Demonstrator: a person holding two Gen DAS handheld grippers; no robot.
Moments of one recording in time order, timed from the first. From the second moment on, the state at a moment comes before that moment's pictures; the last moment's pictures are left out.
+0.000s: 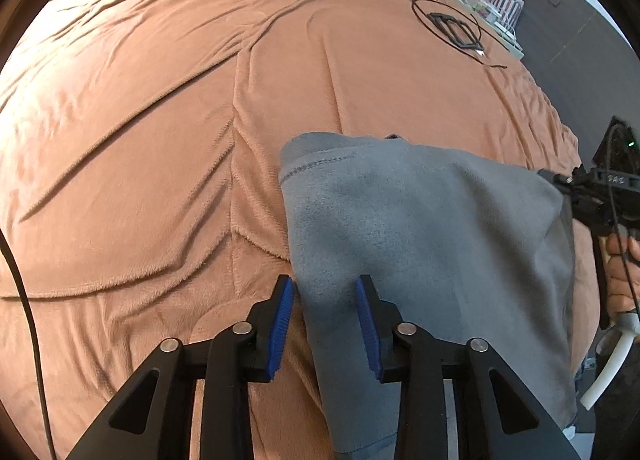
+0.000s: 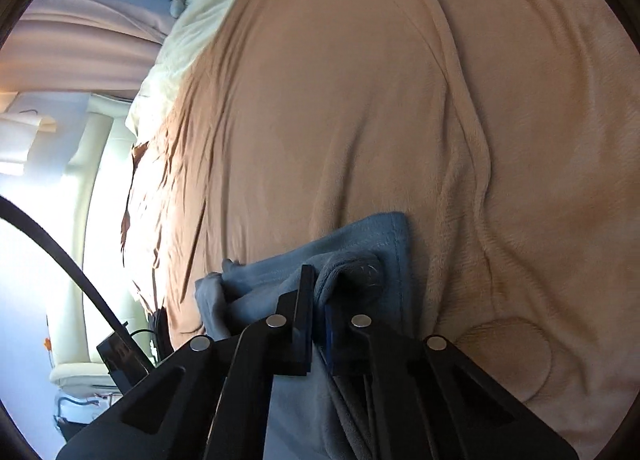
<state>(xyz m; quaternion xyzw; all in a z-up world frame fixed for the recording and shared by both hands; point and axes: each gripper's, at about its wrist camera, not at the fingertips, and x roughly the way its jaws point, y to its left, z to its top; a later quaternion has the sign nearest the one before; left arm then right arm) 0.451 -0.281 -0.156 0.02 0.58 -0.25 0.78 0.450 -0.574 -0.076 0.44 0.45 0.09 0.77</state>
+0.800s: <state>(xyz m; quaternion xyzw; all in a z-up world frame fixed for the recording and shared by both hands) 0.454 -0.273 -0.142 0.02 0.57 -0.24 0.78 0.433 -0.585 -0.076 0.39 0.43 0.11 0.81</state>
